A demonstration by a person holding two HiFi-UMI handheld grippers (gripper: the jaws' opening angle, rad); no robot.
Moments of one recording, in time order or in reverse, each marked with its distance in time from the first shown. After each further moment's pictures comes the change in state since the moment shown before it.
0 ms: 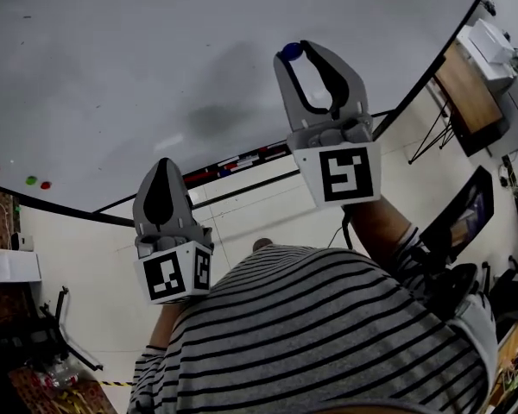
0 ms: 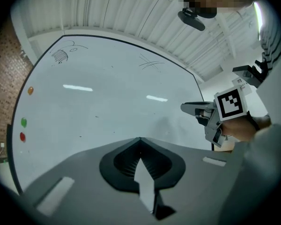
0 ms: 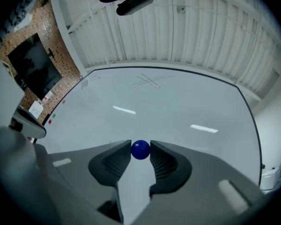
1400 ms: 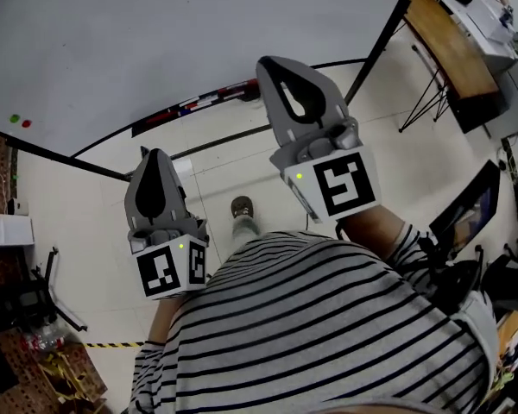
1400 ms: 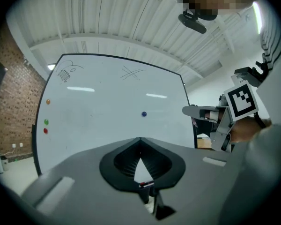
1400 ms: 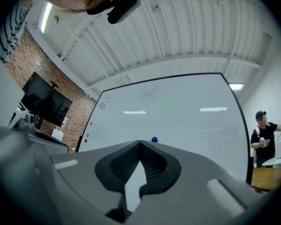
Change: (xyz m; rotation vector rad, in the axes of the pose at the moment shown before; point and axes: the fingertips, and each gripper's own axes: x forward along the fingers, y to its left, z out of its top) left arm -0.120 -0.123 -0.006 0.021 0.042 0.052; right arm -0.170 -0.004 0.017 0.278 0.024 0.172
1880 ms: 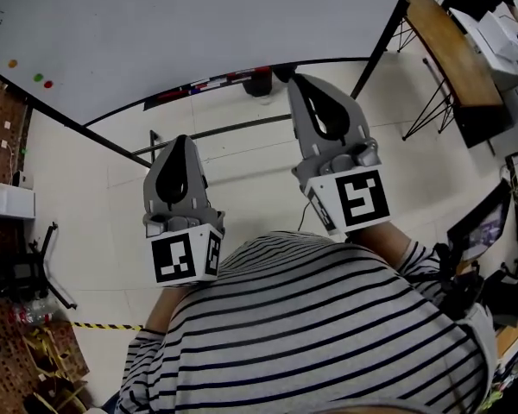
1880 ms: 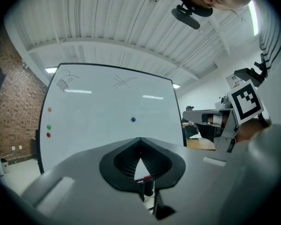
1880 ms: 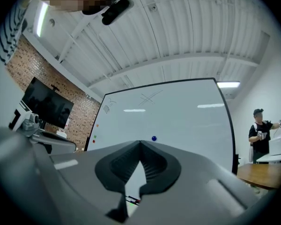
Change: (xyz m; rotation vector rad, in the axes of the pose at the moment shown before) left arm -0.066 -0.055 0.021 0.018 -0.019 -0.027; right arm -0.090 0.013 0.023 0.019 0.056 -0.004
